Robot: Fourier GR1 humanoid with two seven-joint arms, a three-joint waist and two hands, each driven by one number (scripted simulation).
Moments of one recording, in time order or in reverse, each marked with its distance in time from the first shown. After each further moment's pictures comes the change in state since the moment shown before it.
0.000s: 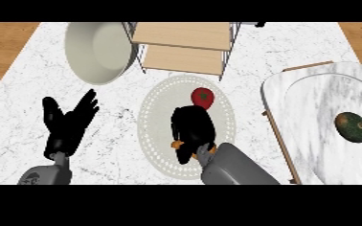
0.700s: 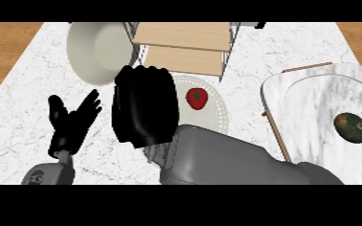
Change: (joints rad) left arm -0.017 -0.009 -0.003 0.036 -0.010 0.004 0.000; right arm -0.509 0.004 0.077 -0.178 -0.059 -0.301 0.466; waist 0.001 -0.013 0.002
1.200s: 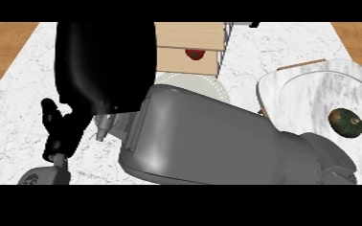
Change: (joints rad) left arm 0.025 0.007 0.020 -0.016 0.006 0.003 -0.005; right arm -0.334 -0.003 -0.190 0.067 0.006 0.056 0.095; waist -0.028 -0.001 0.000
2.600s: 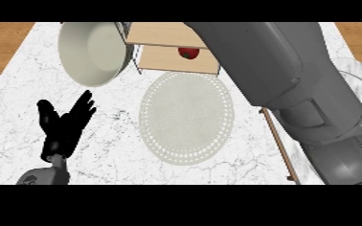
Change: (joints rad) left arm 0.007 -0.006 0.011 -0.025 -0.009 -0.005 -0.015; right arm -0.292 -0.083 -0.456 0.669 -0.004 0.089 -0.339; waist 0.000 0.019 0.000
